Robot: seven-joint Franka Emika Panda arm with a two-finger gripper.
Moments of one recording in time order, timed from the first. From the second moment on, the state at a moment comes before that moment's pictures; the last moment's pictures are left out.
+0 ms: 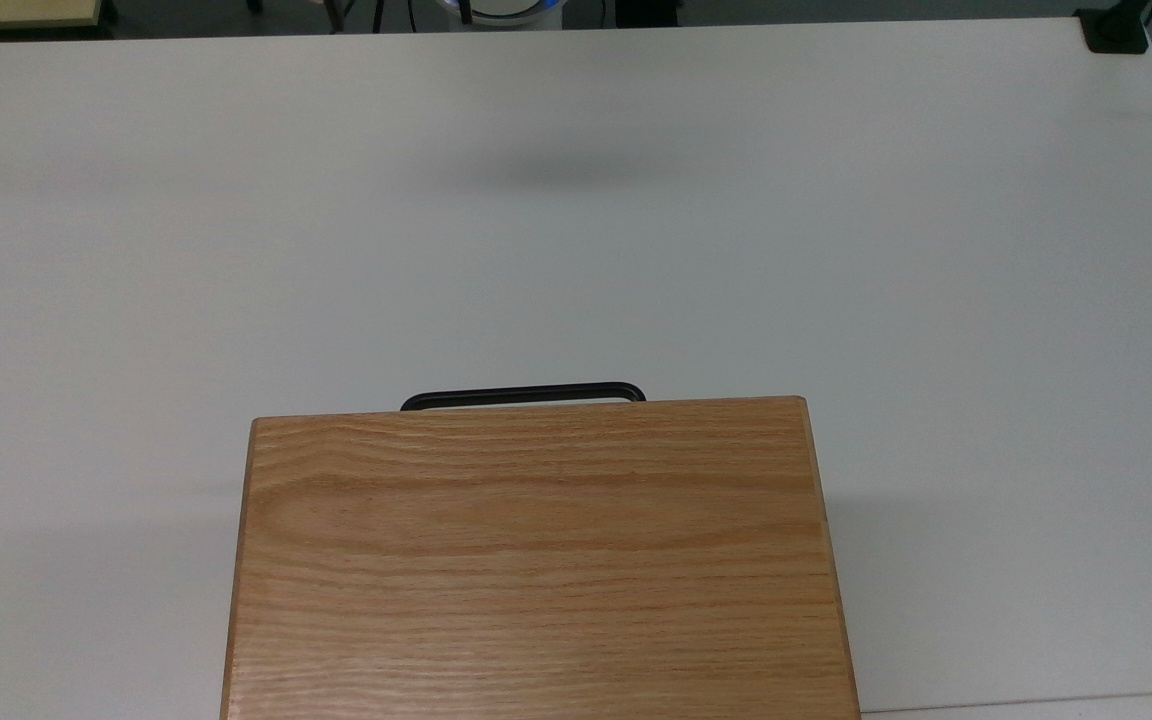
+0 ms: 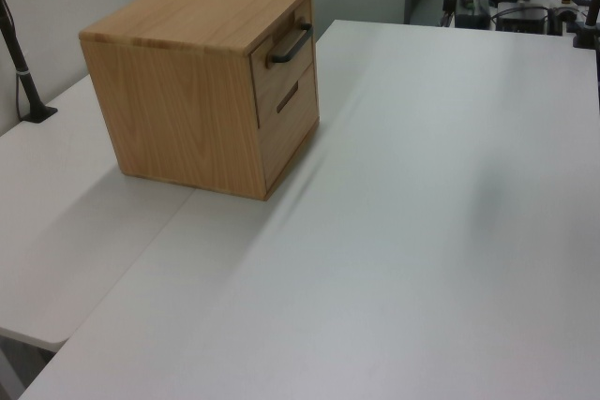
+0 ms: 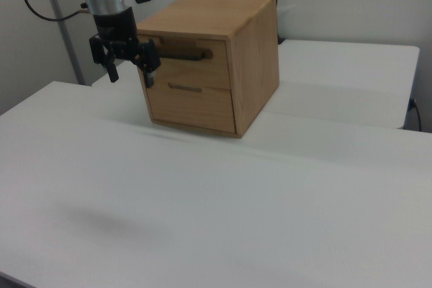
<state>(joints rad) -0.03 -0.02 0.00 -1.59 0.02 1.60 -0.13</state>
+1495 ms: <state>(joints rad) -0.02 -0.03 0.00 -1.60 0.02 1.60 -0.30</state>
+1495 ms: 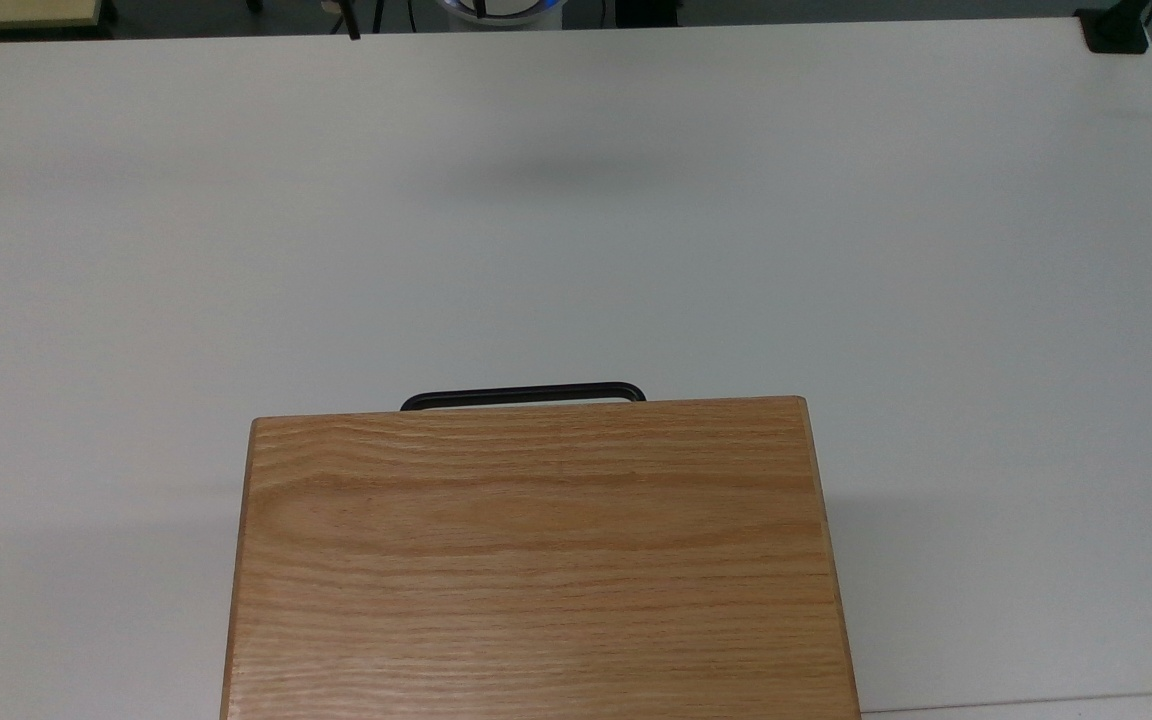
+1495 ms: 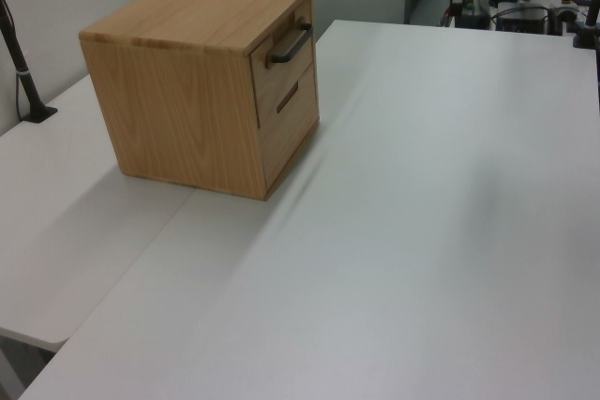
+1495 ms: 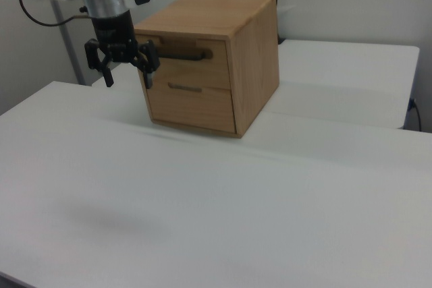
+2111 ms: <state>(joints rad) -0.03 -0.02 0.00 -1.60 0.08 1.76 0.11</state>
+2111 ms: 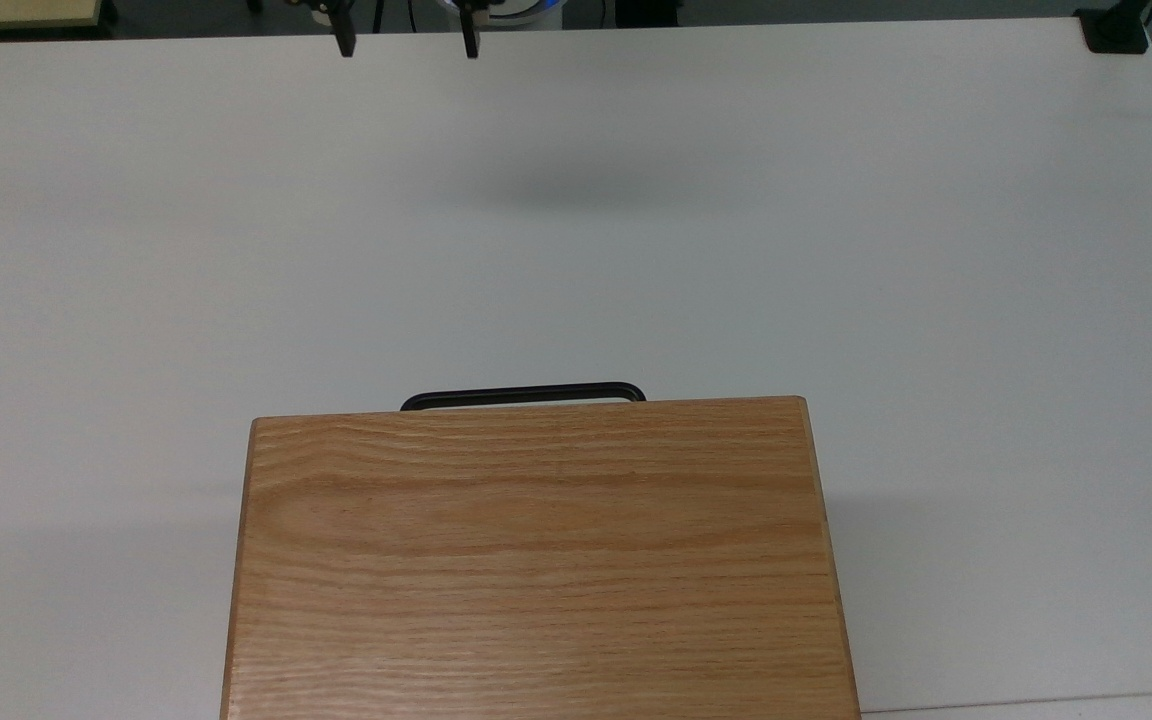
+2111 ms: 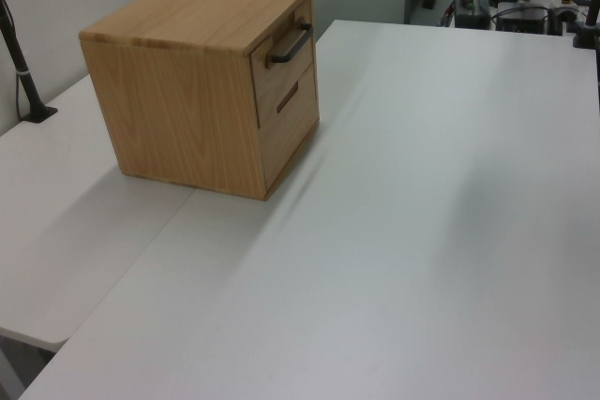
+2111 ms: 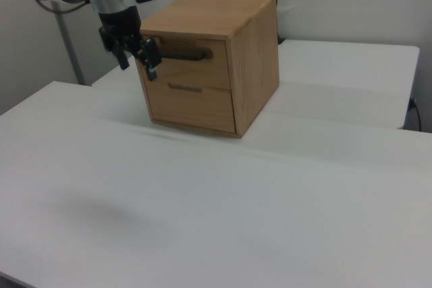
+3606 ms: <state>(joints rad) 0.01 0.30 0.03 -1.60 0.22 2.54 1.13</state>
